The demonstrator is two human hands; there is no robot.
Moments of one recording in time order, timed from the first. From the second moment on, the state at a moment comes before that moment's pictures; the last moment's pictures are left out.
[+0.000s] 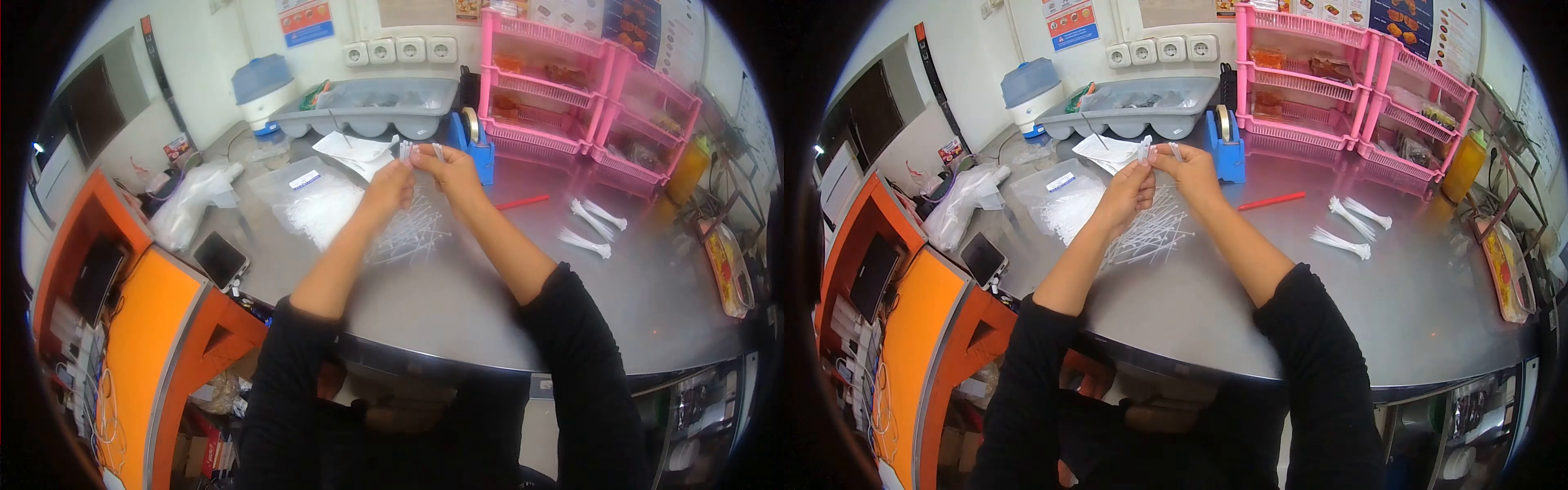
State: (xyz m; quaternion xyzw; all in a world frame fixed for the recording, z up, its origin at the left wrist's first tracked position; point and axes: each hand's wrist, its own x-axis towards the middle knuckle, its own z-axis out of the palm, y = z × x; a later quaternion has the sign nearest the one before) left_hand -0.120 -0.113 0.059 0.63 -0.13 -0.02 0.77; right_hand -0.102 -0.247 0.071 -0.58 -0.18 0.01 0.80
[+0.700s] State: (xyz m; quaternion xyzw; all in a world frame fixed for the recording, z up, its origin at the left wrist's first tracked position) left_hand -0.124 -0.108 0.066 0.64 -0.14 -0.05 0.75; right_hand -0.068 -0.254 0.060 -0.48 -0.22 -0.07 0.85
